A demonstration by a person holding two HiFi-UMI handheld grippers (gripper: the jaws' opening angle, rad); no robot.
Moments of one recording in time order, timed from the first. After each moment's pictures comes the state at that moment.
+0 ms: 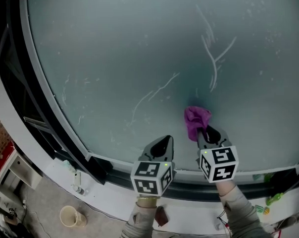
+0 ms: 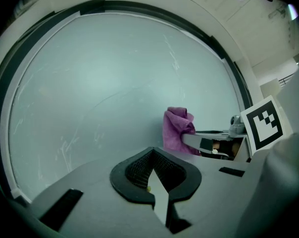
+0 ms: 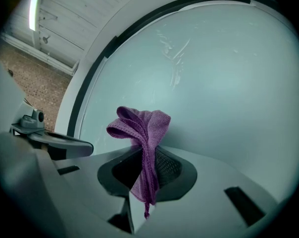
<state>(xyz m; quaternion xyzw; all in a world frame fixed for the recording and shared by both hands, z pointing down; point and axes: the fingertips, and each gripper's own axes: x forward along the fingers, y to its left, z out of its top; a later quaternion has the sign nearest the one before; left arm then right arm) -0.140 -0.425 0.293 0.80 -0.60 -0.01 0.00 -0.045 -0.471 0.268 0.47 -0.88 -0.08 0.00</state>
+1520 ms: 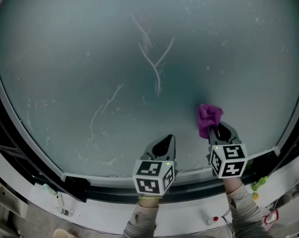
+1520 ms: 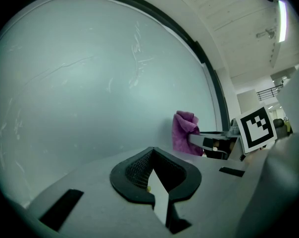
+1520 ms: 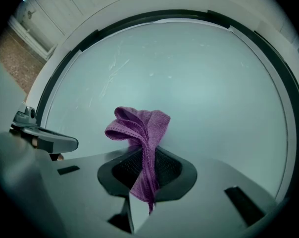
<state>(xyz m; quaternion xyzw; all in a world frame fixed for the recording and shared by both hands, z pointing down) 0.012 -0.446 0.283 0.88 -0.48 -0.02 0.00 0.154 -0.467 0.260 0.63 -0.77 -0.08 0.00</state>
